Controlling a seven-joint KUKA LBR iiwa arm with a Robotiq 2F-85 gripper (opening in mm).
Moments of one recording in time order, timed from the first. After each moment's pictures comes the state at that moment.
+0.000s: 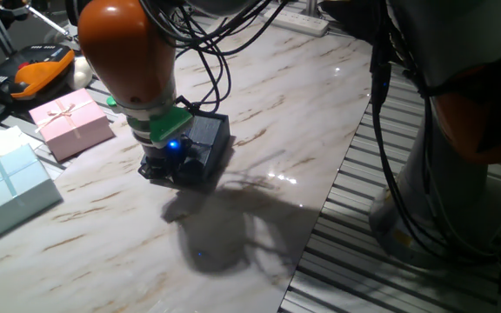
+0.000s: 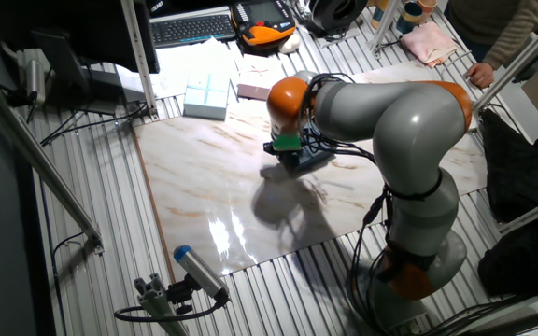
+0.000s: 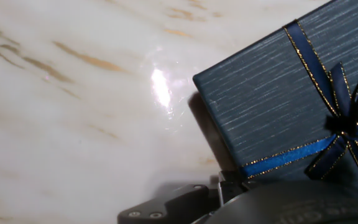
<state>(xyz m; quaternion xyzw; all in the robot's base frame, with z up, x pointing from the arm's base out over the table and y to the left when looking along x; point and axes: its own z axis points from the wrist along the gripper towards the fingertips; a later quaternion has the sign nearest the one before) 0.514 0.153 0.072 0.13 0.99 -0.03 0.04</state>
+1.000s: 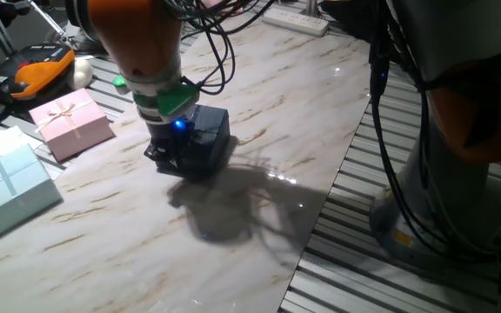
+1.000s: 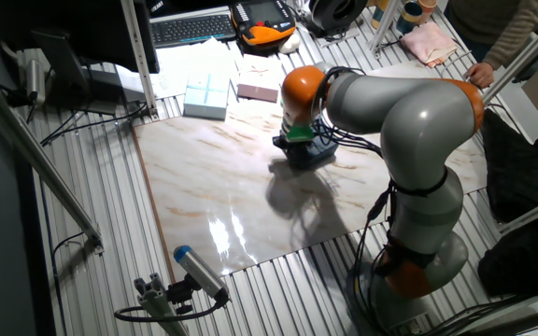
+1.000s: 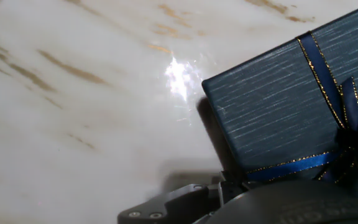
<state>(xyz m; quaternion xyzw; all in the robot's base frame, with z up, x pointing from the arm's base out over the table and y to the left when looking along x) 0.526 0.119 0.083 0.10 0.99 -0.01 0.03</state>
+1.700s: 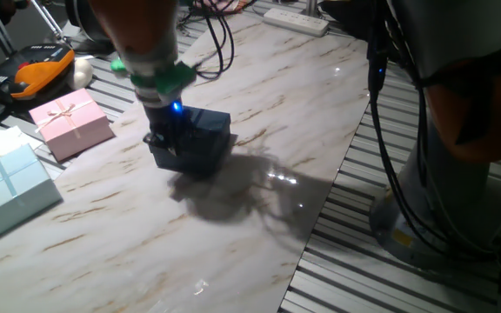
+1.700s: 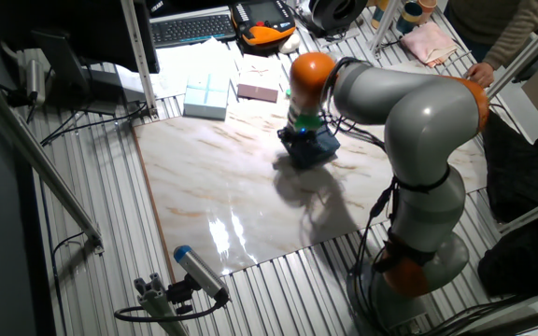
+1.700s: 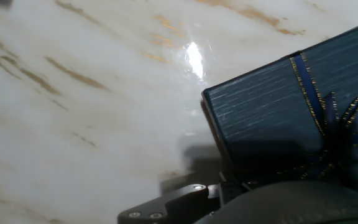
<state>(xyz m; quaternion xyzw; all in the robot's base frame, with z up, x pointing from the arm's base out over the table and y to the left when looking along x) 0.534 0.108 0.113 0.09 1.00 0.02 -0.01</state>
